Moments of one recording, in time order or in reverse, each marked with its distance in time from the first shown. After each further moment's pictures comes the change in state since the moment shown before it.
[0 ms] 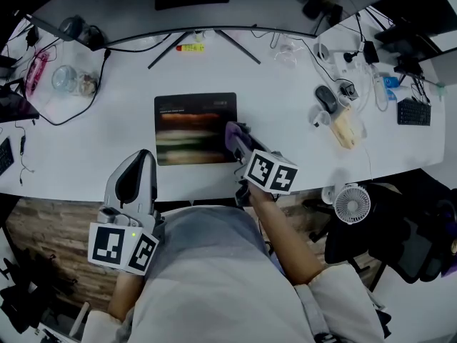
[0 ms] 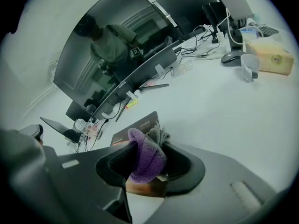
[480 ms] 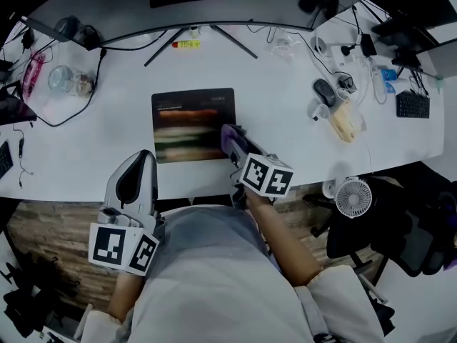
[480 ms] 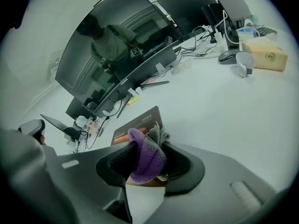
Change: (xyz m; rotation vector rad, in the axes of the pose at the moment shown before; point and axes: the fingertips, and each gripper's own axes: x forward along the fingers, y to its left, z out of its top) left arm -0.003 -0.004 -0.007 0.008 0.017 -0.028; right arm -0.008 0.006 -0.018 -0.006 0.001 -0.011
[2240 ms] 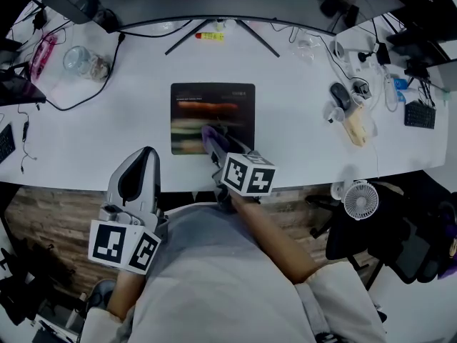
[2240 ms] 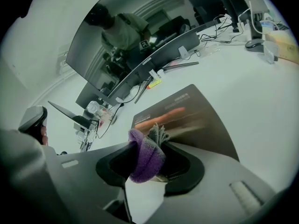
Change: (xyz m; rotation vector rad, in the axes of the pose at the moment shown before) left arm -0.027 0.039 -0.006 -0.058 -0.006 0.035; right arm 0.042 0.085 -0.047 -0.074 0.084 0.098
